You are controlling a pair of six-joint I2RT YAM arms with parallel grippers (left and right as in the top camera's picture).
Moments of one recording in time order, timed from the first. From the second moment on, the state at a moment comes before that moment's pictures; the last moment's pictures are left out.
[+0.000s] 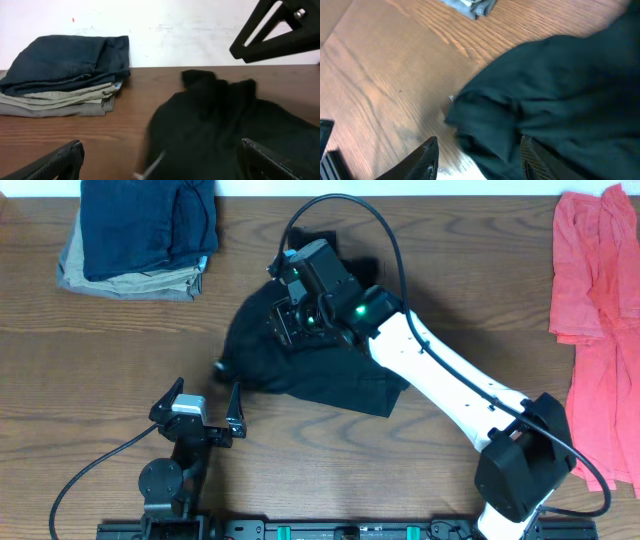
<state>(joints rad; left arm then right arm) 0.01 0.01 0.02 -0.10 0.16 -0.04 0.71 1.88 1.62 -0.58 -0.26 0.30</state>
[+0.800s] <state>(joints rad) 0.01 0.01 0.02 -0.10 0.16 -0.04 0.37 1.78 1.43 -0.90 -0.11 0.27</state>
